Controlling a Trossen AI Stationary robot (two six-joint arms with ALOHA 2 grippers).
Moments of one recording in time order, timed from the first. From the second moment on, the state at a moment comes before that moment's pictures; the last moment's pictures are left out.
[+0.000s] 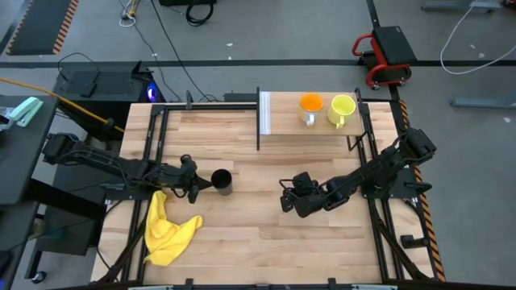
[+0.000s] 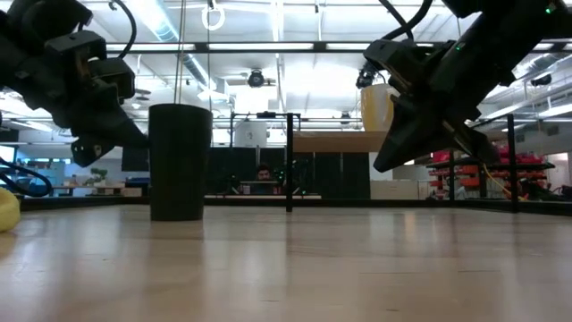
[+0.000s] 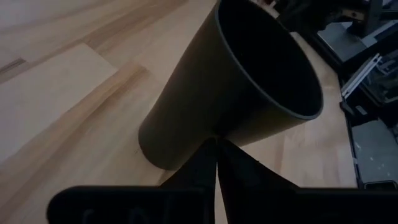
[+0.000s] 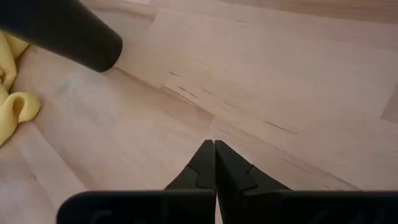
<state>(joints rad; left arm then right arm) -0.22 0.75 0.16 0.09 -0.24 -0.82 0.40 1.61 0.79 -0.19 0.58 1.41</state>
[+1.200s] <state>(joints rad) -0.22 1.38 0.33 0.60 -0.20 -0.74 0.40 1.61 0.79 -0.19 0.58 1.40</state>
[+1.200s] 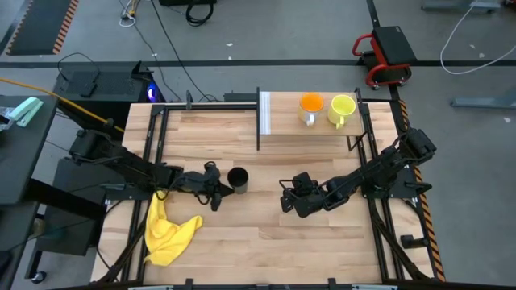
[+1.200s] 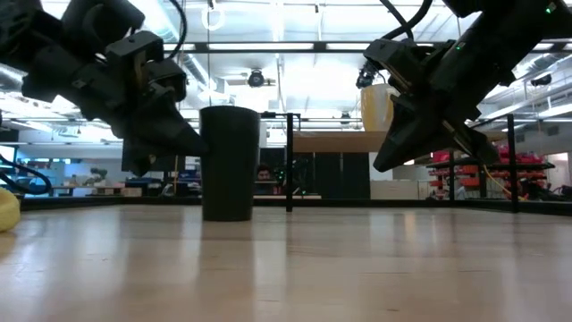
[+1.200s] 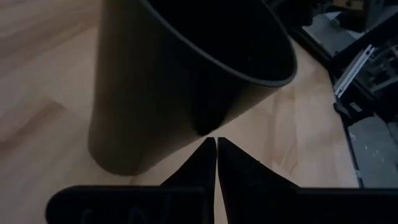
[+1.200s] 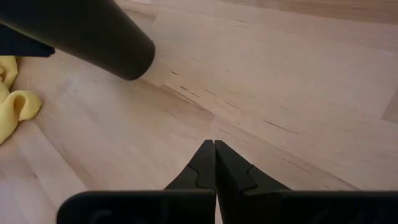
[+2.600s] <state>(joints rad) -0.10 1.43 0.39 0.35 -0.11 -0.37 0.47 1.61 0.79 -0.19 0.55 1.41</state>
